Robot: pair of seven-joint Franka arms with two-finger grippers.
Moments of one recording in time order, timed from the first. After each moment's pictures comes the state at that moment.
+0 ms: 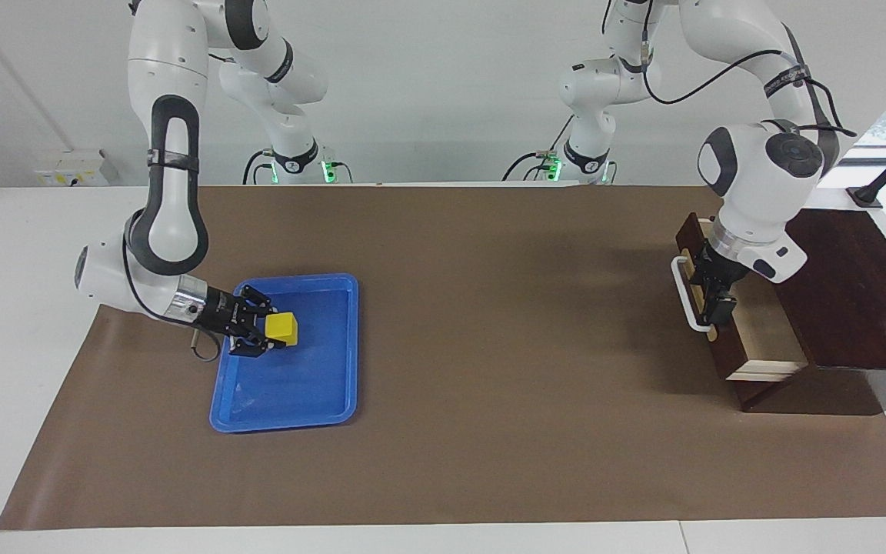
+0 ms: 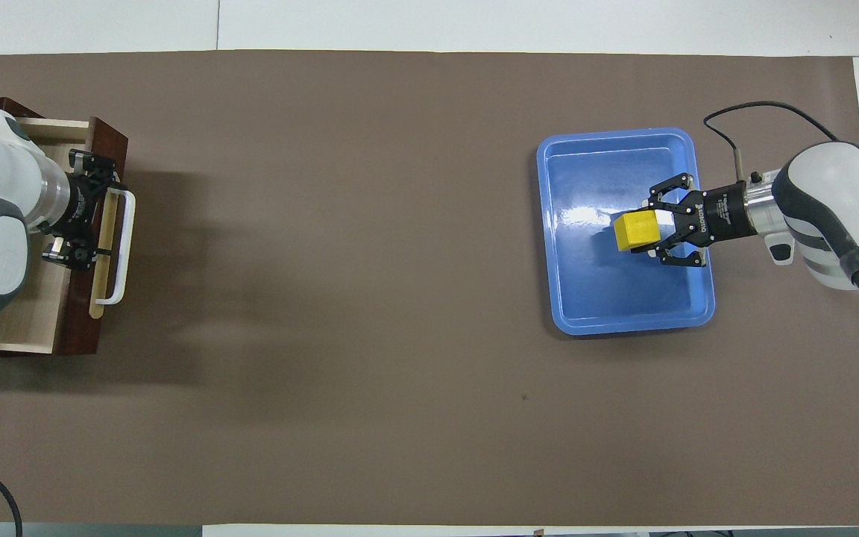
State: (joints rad) left arm 0.12 0.12 -0.12 -1.92 0.10 2.12 -1.31; right arm -0.07 0.41 -0.11 -1.92 0.84 1.95 0.83
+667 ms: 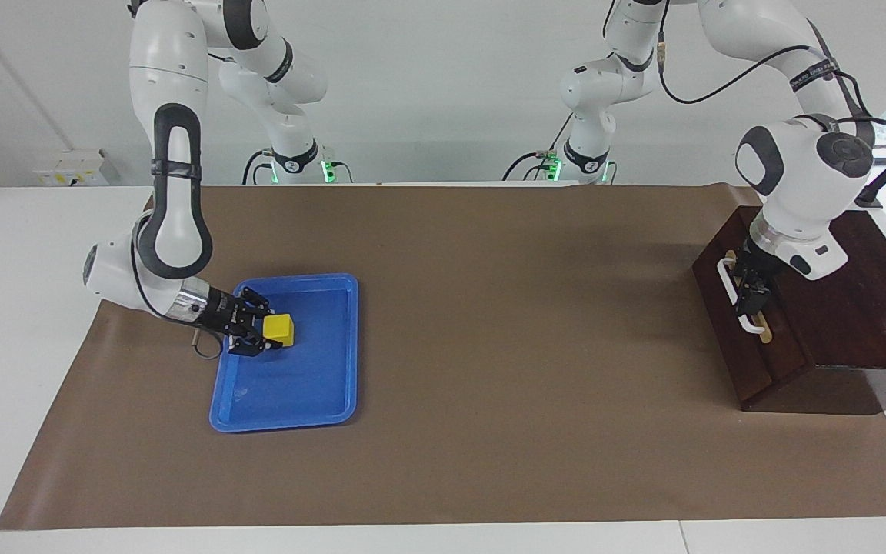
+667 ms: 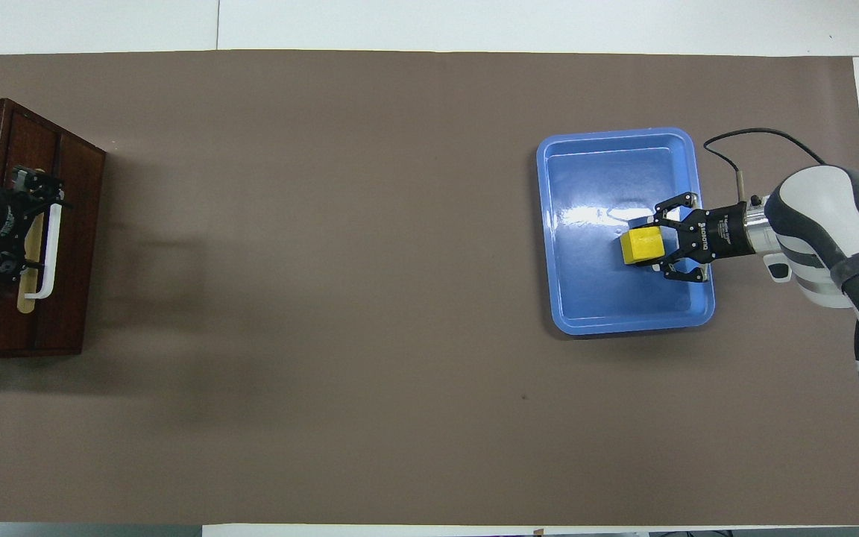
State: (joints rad) left arm 0.17 0.12 -0.13 -1.92 0.11 2.05 -1.08; right arm -0.07 0.40 -0.11 -1.96 0.86 2.01 0.81
